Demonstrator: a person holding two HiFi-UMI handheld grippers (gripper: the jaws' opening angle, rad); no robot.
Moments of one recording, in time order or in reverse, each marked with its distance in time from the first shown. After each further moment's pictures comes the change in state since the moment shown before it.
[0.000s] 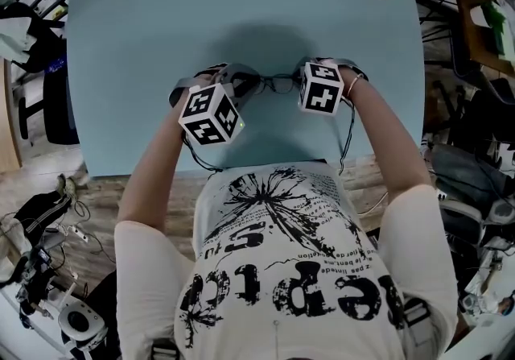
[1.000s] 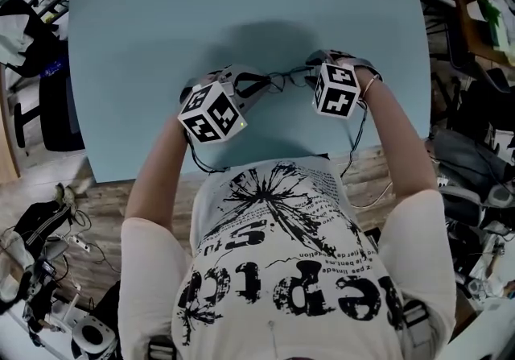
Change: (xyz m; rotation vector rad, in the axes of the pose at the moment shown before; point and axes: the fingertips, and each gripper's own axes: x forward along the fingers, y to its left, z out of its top) left arm -0.039 -0.012 -0.031 -0.084 -0.231 -0.067; right arm -0.007 0.000 0.036 -0.009 0.065 -0.129
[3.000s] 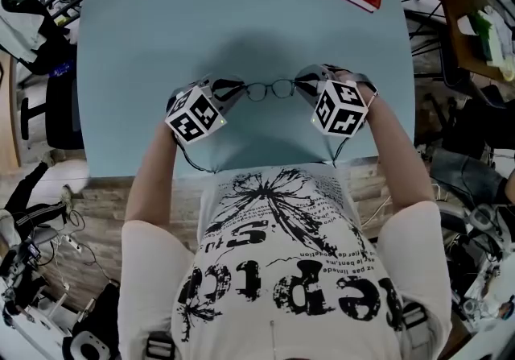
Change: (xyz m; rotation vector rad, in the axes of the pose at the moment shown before) left arm 0.000 0.012 -0.005 -0.101 0.105 0.118; right arm -0.083 -0.005 -0.003 -0.048 -0.253 -0.109
